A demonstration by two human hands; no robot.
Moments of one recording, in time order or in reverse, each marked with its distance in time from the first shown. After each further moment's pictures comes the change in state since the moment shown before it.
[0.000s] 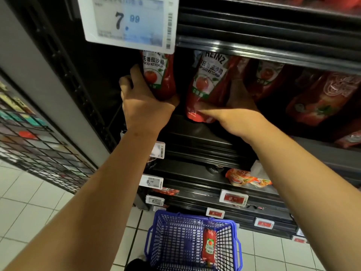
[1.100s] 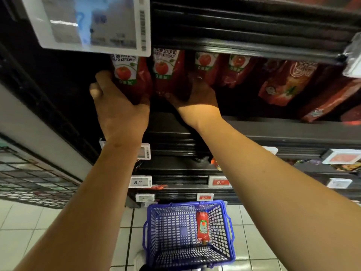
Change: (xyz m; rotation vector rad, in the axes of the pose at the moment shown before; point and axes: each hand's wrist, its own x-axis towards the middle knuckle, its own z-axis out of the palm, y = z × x) left_hand -0.007 -0.001 -0.005 0.022 0.015 0.005; right_hand 0.010 -0.004 0.042 -0.297 0.197 0.019
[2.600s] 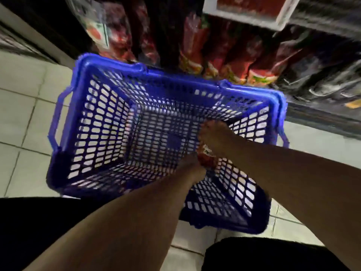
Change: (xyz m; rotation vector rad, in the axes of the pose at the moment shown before) left_hand -0.624 -0.474 0.437 0.502 -1.429 -0.744; right_hand -0.340 0.719 0.404 -0.986 -1.184 -0.836
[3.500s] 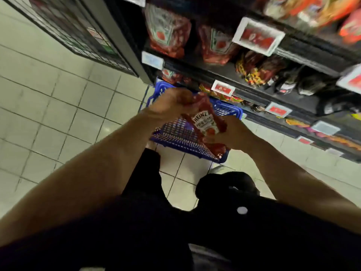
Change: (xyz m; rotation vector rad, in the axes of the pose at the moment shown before) left_hand -0.450 0.000 -0.262 -0.705 0.248 0.605; right_hand -0.318 -0.037 -0.386 1.422 0.146 0.296
